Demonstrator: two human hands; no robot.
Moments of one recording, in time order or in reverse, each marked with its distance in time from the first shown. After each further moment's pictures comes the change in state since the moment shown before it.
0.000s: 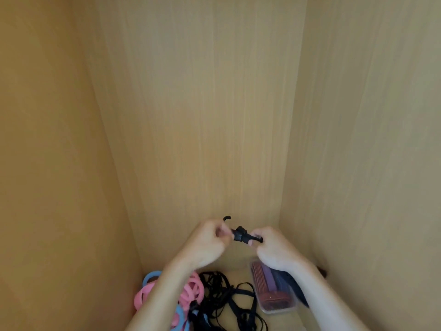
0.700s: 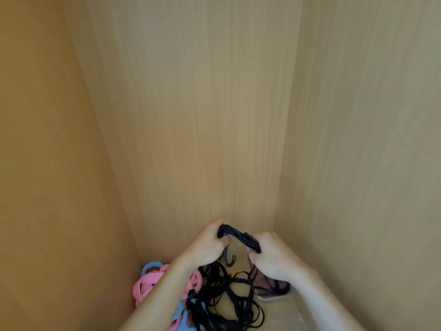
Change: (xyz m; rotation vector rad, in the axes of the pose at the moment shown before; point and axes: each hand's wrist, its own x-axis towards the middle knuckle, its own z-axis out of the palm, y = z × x) left_hand 0.005 -0.019 0.030 -0.217 -0.154 -0.049; right_hand -0.023 0.018 0.018 -0.073 -0.031 -0.012
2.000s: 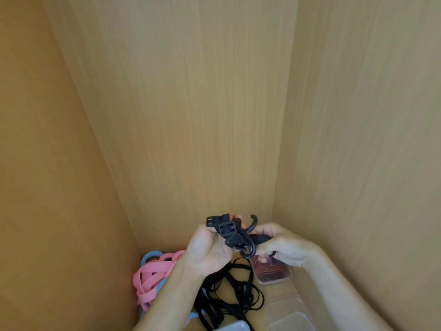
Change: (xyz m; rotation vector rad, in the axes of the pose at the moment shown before) left_hand -0.033 0.026 0.018 -1.444 -0.198 -0.225; right_hand -0.001 0.021 -0.012 0.888 -0.487 -0.023
